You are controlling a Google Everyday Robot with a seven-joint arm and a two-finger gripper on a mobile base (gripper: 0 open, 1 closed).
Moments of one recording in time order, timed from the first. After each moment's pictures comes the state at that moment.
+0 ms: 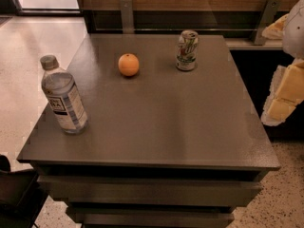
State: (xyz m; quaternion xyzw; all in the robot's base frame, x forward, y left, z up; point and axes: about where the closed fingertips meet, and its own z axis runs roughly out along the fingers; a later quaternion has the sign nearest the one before) arm 0.438 -0.213 0.990 -0.60 0.78 -0.05 0.18
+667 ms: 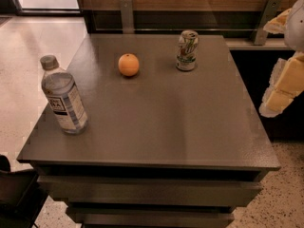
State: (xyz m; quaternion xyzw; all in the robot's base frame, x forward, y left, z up) arm 0.453 -0.219 0.993 -0.59 0.78 -0.04 0.20
